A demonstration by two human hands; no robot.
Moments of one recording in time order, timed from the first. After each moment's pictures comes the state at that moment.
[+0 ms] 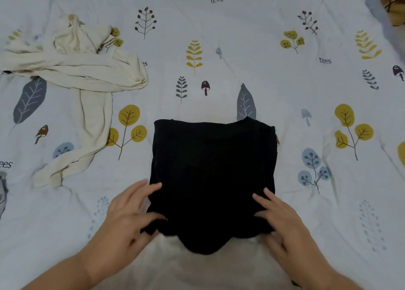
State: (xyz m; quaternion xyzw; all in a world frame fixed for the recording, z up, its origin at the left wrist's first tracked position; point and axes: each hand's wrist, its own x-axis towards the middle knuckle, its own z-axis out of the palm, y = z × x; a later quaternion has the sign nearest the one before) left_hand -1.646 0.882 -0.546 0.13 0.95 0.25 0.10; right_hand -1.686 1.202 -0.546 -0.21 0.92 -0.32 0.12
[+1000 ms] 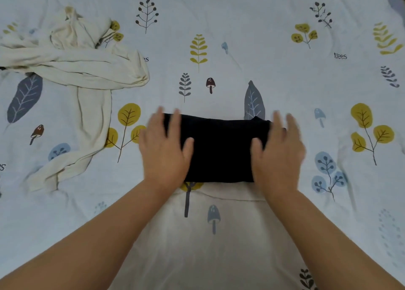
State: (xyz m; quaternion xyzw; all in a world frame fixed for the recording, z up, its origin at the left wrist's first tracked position) left_hand -1.777 0.935 -0.581 -0.10 0.98 0.16 -0.10; right_hand -1.805 1.128 -0.568 0.02 0.98 -0.20 -0.09
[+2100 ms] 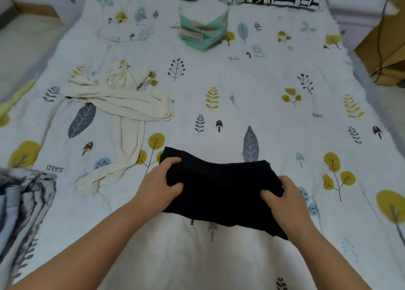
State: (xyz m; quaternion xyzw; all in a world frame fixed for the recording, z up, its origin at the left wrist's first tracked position) left_hand -1.718 0.902 -0.481 -0.18 0.88 0.43 0.09; right_hand -1.763 1.158 -0.475 0.11 0.89 -0.42 0.15
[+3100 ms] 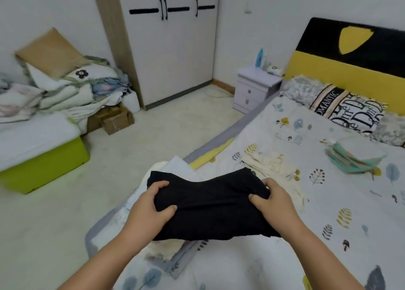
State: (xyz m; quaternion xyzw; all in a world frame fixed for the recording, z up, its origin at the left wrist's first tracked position) left_hand -1.396 0.690 -0.224 -0.48 0.72 0.46 -0.22; right_hand -1.629 0.822 -0.208 -0.31 0.82 -0.40 0.26
